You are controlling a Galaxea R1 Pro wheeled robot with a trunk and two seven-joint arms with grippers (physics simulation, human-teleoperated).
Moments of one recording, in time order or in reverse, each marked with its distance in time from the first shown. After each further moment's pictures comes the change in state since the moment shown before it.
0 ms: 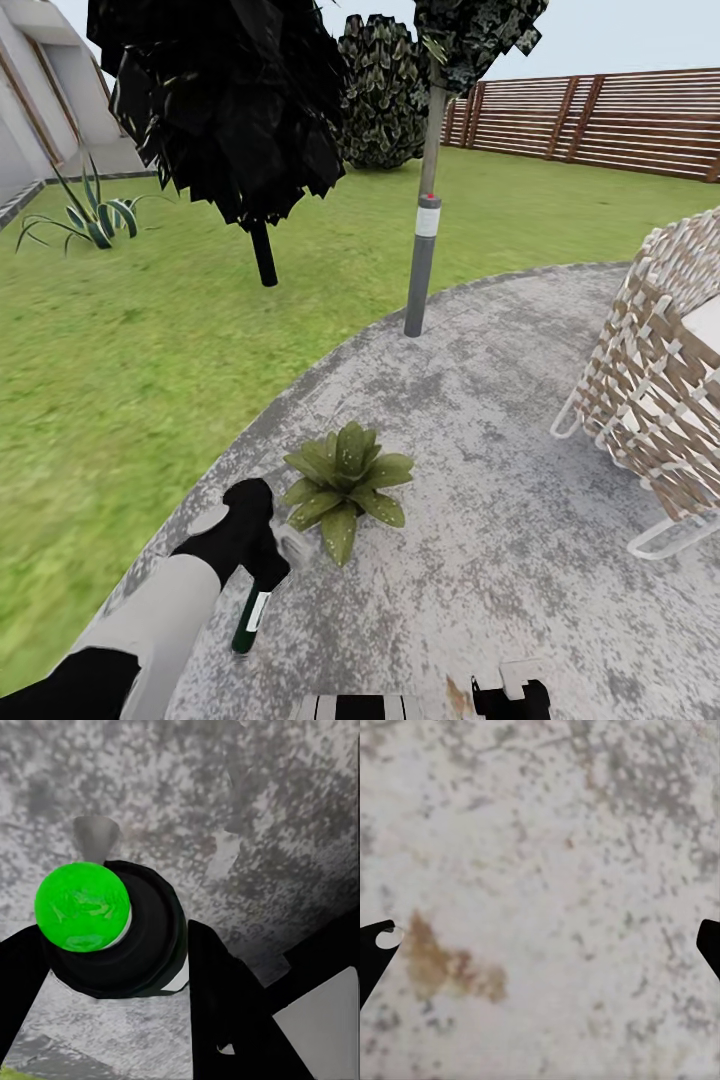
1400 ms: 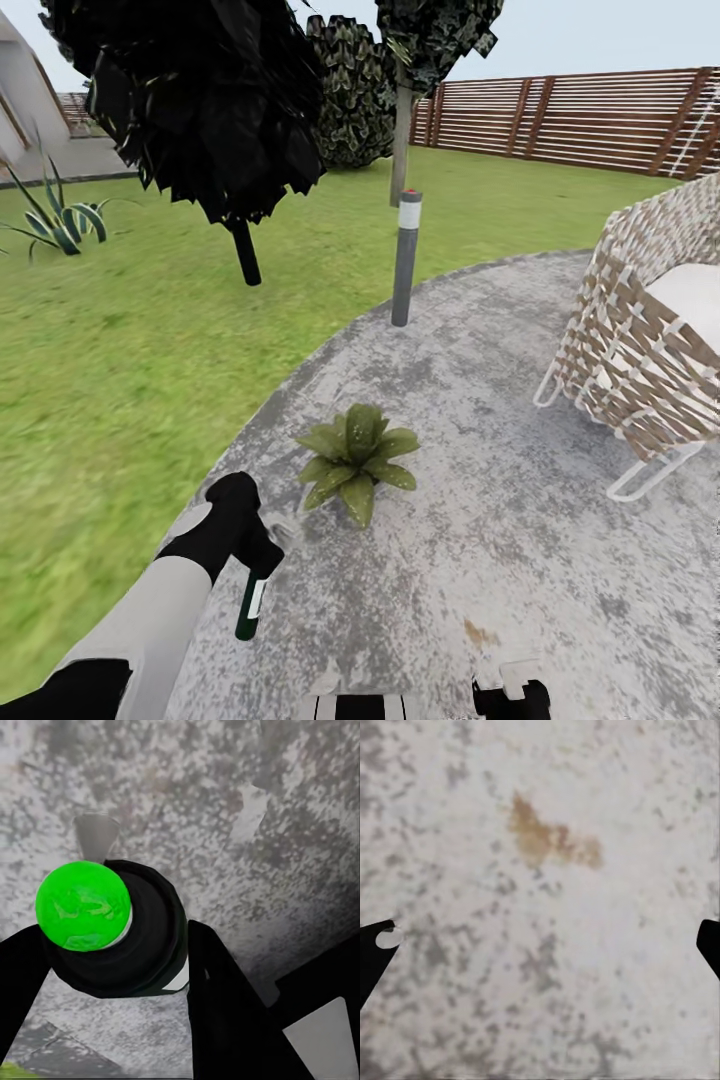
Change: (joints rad) left arm 0.017 0.007 0.130 -0.079 -0.019 -0.003 0.008; right arm 0.000 -0.001 0.000 0.000 0.000 0.001 0.001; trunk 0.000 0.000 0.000
